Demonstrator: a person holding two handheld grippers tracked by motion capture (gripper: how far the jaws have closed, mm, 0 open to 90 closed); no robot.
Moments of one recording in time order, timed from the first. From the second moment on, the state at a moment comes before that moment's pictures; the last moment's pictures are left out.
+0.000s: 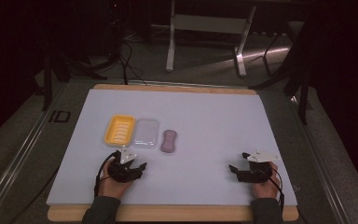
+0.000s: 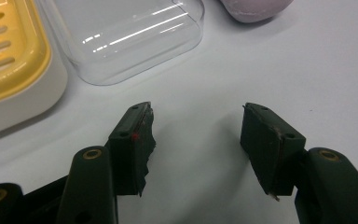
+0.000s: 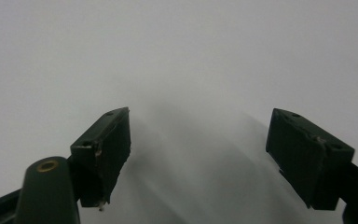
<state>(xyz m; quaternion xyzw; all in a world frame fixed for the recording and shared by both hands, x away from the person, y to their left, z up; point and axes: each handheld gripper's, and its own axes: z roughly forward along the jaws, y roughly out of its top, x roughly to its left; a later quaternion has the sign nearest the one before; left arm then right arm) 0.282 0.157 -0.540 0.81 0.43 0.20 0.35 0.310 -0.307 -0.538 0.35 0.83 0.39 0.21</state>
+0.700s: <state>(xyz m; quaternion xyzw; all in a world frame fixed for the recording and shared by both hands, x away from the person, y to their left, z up) 0.296 0.145 -0.491 0.82 0.42 0.18 0.34 0.307 -0.303 -0.538 0.34 0.83 0.37 0.23</state>
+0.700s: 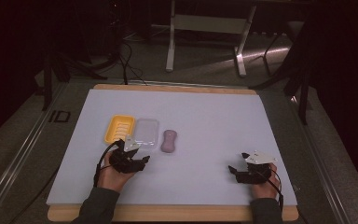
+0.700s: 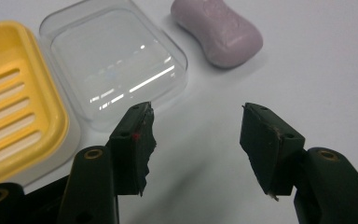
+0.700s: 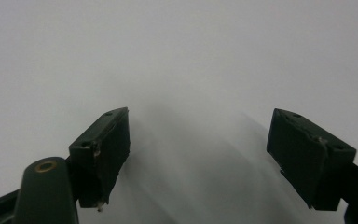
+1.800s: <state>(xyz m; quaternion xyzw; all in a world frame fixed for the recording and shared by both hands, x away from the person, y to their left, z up) 0.334 0.111 -0.466 0.84 0.40 0.16 0.32 0.303 -0.306 -0.537 0.34 0.82 0.39 0.25</state>
